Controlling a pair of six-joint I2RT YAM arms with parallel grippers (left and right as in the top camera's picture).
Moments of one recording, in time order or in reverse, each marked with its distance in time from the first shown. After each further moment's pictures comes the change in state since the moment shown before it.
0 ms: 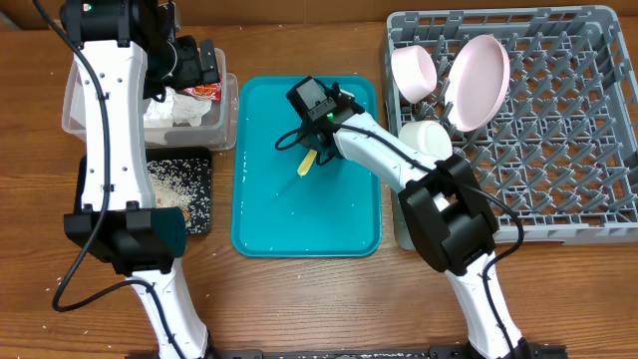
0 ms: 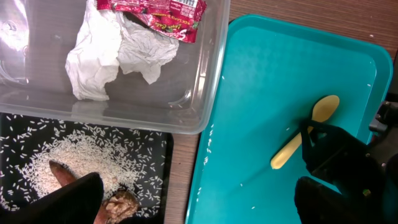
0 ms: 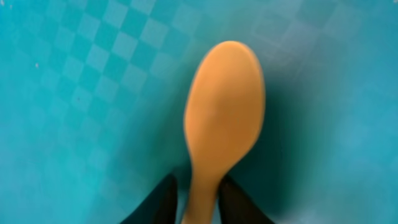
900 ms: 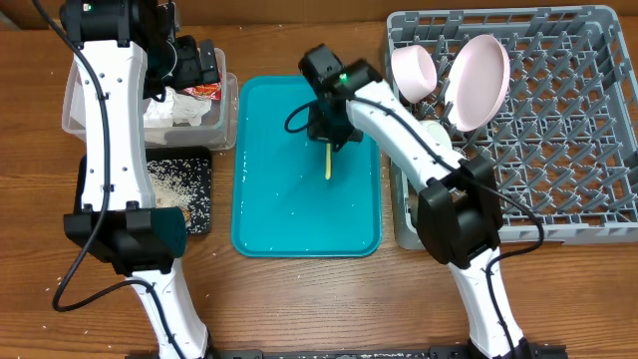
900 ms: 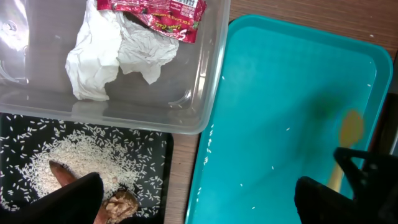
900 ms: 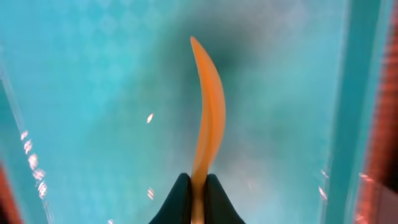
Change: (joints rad) left arm 0.000 0.000 0.000 0.000 0.000 0.000; right arm -0.064 0.000 0.358 -0.538 -0.179 -0.305
